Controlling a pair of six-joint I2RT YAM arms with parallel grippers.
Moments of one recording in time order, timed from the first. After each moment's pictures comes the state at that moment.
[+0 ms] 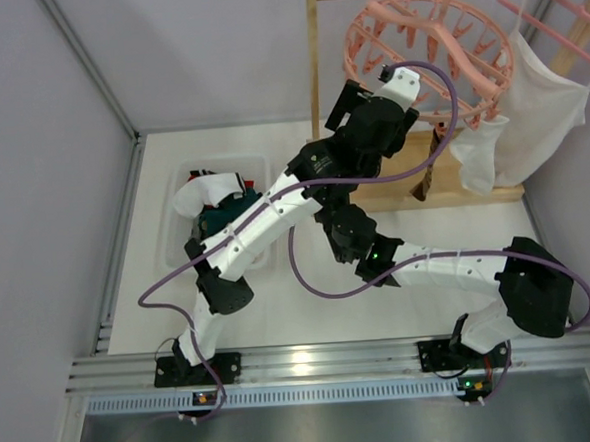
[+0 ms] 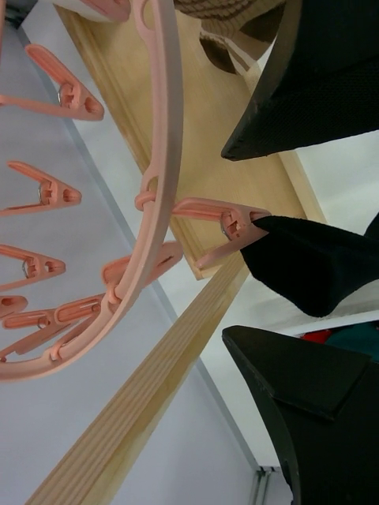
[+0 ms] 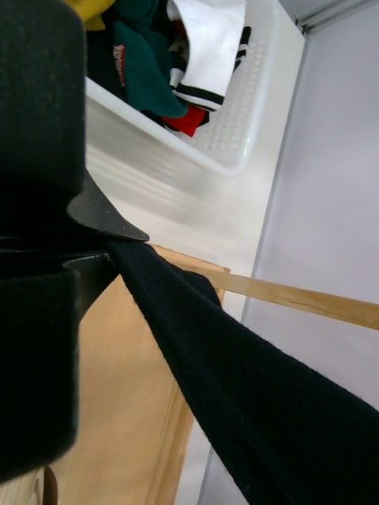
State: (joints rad) left arm -1.06 2.10 2.54 -0.70 -0.77 0.11; right arm 1.06 1.44 0.88 0.63 0.80 -0.12
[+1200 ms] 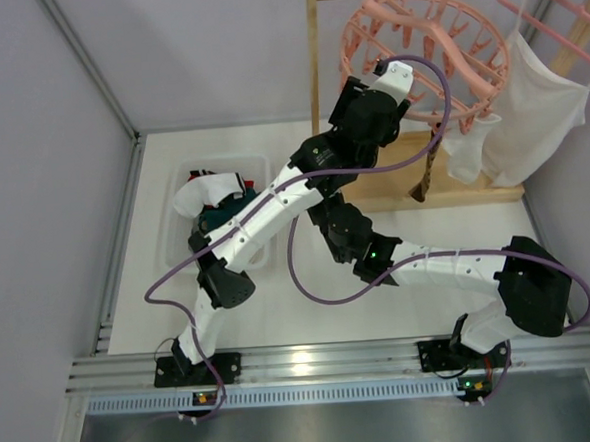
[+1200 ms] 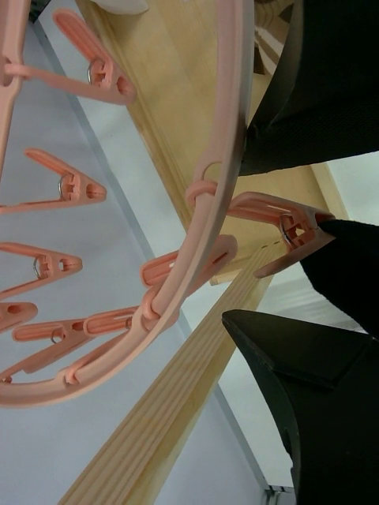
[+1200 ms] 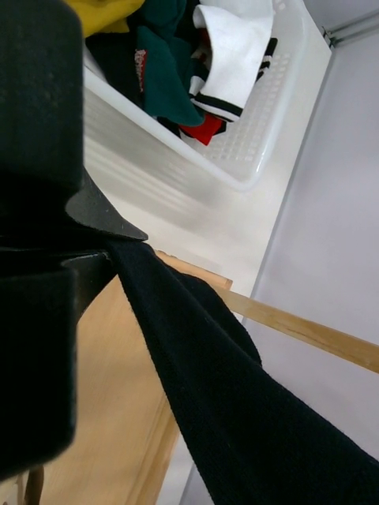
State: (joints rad) left arm -1.00 2.14 2.50 -0.59 -0.72 0.13; right arm 1.07 1.46 0.90 0.57 0.75 -0.16
